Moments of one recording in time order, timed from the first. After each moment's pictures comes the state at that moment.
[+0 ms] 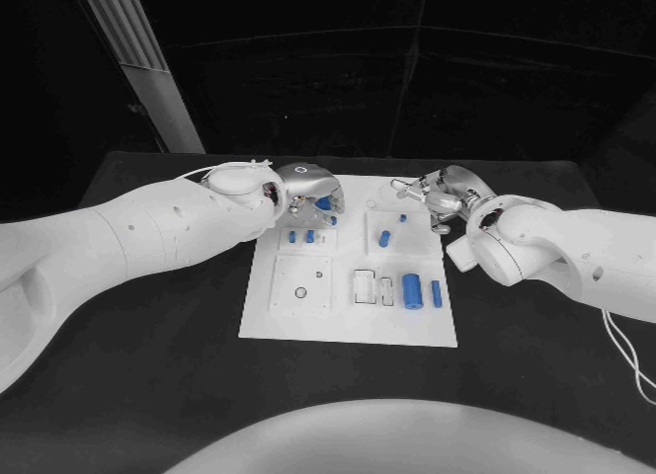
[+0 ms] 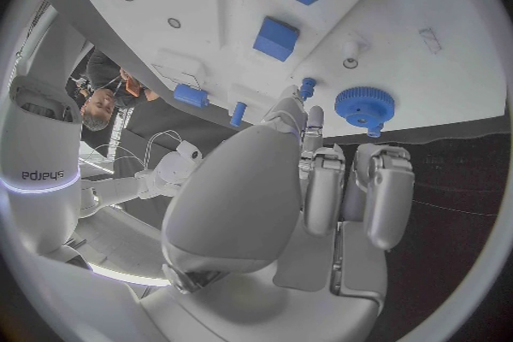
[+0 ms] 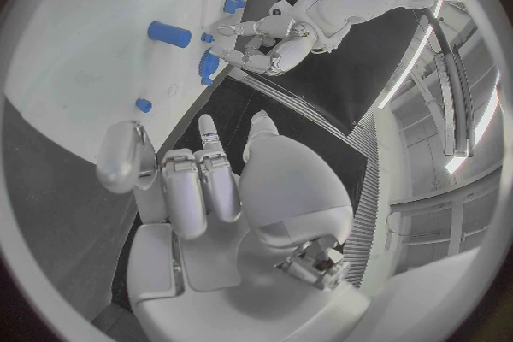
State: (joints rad) left arm 1.28 -0.36 -0.23 0.94 -1.52 -0.23 0.32; left_hand 1.73 -0.03 0.09 0.29 0.06 0.93 0.16 0.14 0.12 0.97 0.10 0.21 0.06 1.47 0.05 1.57 1.31 0.01 1.47 0.15 1.57 1.31; right arm 1.17 -0.91 -0.09 1.61 -0.63 -0.57 -0.09; right_hand 1.20 0.13 -0.23 0.29 0.26 0.79 0.18 0.34 0.10 1.47 0.11 1.57 1.31 1.47 0.06 1.57 1.31 0.08 1.32 0.16 1.23 1.31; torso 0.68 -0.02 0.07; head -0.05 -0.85
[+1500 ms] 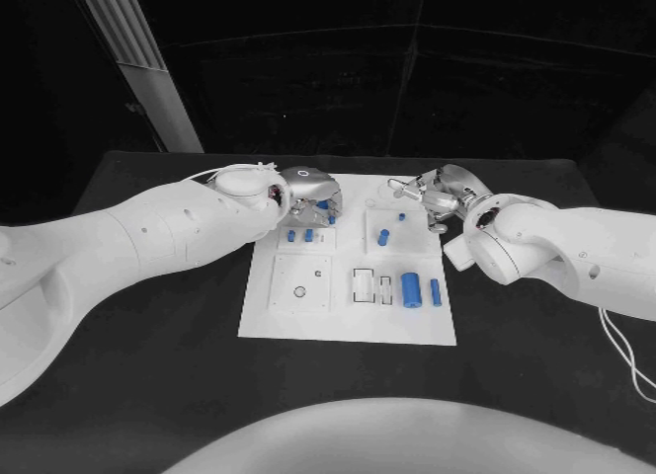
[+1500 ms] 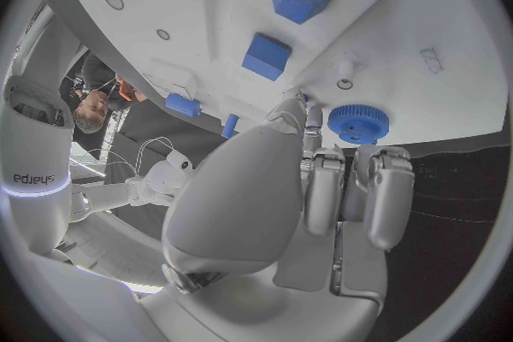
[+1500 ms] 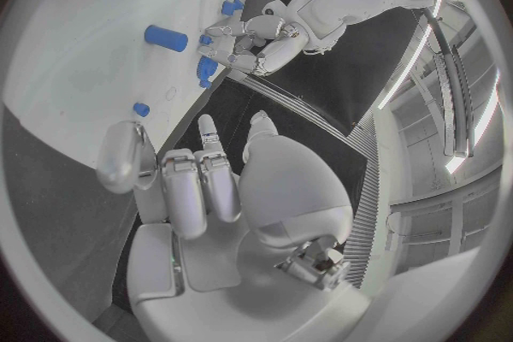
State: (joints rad) left arm 1.26 -0.32 -0.23 0.89 -1.55 -0.19 0.29; left_hand 1.75 -0.03 0.12 0.29 0.06 0.94 0.16 0.12 0.11 0.98 0.10 0.19 0.06 1.47 0.05 1.57 1.31 0.01 1.47 0.15 1.57 1.31; right arm 1.17 -0.91 -0.09 1.61 -0.63 -0.56 -0.10; right_hand 1.21 0.14 -0.23 0.29 0.26 0.79 0.18 0.34 0.10 1.47 0.11 1.57 1.31 1.47 0.06 1.57 1.31 0.08 1.32 0.16 1.23 1.31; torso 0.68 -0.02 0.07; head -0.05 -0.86
